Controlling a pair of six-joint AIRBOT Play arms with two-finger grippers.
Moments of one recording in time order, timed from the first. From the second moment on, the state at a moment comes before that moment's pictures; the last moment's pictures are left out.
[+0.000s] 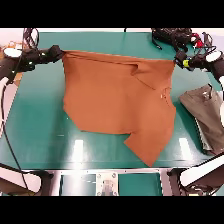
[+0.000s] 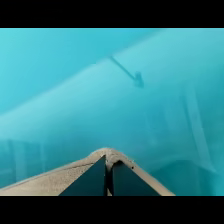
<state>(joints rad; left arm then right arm) 0.10 -1.69 1.56 0.50 -0.72 -1.00 -0.26 -1.81 1.71 -0.99 0.72 1.51</state>
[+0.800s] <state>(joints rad) 0.05 -1.76 1.45 0.92 -0.89 -1.16 -0.25 -1.83 1.60 -1.29 1.05 1.52</state>
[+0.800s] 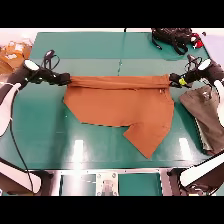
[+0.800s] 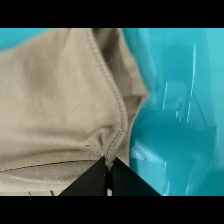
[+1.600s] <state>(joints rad) 0.13 -1.78 1.67 0.99 -1.52 -1.42 -0.32 -1.66 1.60 -1.38 1.41 1.59</state>
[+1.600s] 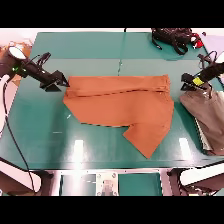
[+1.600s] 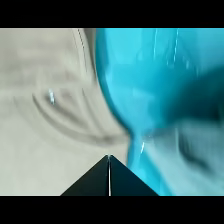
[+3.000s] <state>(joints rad) -0.06 -1.20 0.62 0.85 -0.87 -1.47 -0.49 -1.18 0.56 -0.98 1.04 1.46</state>
